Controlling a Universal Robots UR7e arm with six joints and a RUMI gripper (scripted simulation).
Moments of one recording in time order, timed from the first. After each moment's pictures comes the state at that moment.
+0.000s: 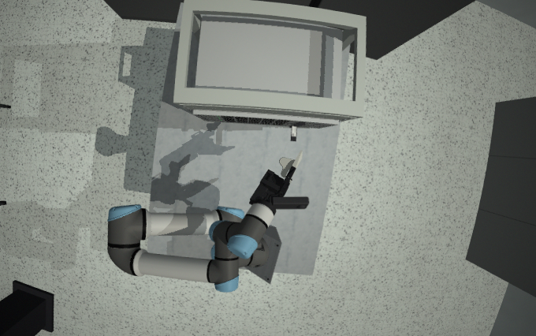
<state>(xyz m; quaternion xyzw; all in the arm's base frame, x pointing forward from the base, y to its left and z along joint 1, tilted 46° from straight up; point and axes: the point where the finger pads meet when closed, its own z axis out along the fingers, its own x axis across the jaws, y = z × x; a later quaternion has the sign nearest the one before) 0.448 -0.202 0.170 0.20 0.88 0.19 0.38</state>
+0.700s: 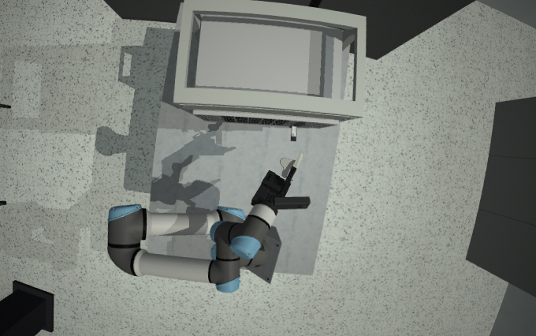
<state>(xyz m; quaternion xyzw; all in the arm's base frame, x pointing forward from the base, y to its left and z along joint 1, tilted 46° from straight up) 0.446 -0.199 0.164 0.20 0.88 0.20 0.38</state>
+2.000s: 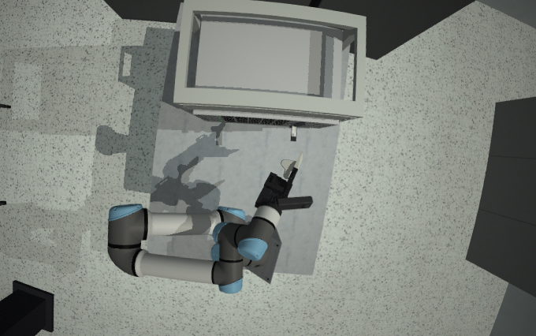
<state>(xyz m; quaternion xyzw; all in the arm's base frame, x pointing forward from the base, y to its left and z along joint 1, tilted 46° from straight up) 0.443 -0.190 0.149 0.18 0.88 0.23 0.37</state>
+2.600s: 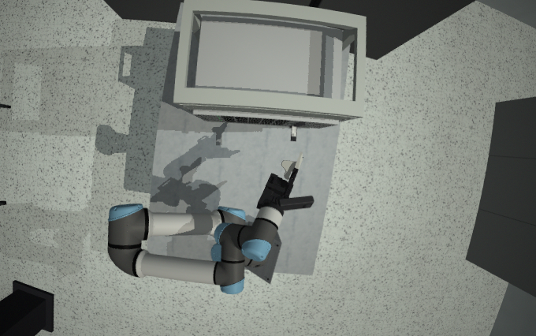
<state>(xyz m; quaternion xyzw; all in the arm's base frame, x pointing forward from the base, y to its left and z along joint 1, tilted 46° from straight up) 0.441 -0.185 0.142 0.17 0.88 0.24 0.37</state>
